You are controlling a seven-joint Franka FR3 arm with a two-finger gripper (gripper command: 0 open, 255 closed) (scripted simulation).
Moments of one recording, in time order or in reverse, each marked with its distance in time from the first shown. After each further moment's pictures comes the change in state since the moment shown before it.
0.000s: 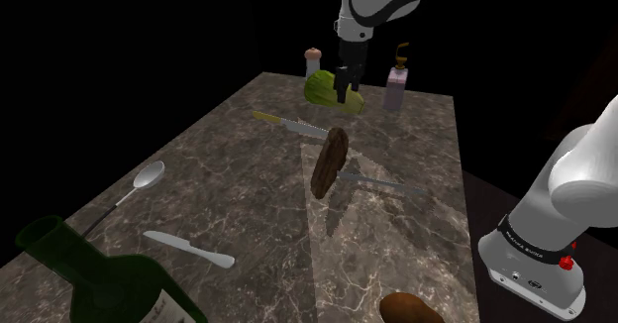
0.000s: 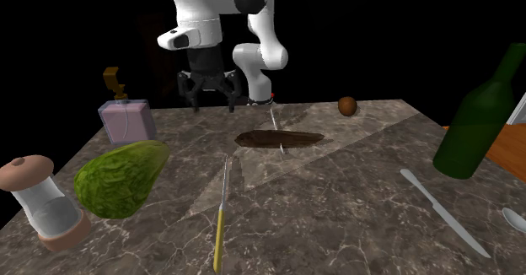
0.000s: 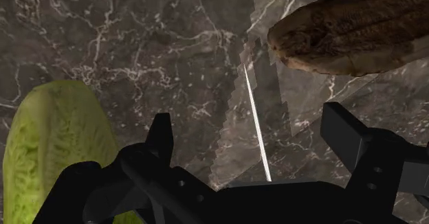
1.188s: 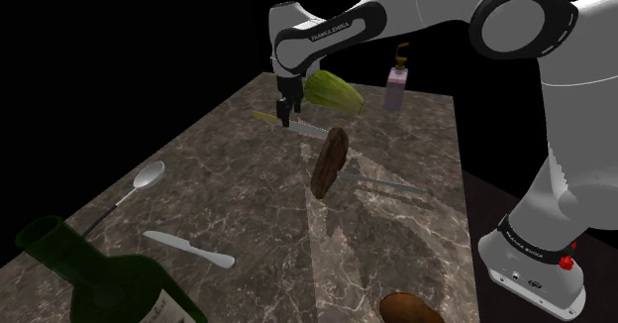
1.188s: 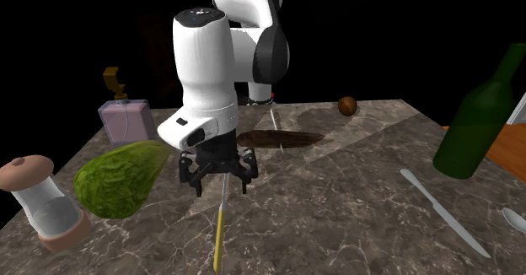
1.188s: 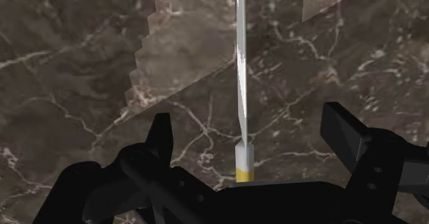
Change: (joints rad) arm 0.100 0.600 0.054 0.556 -0.120 0.049 -0.007
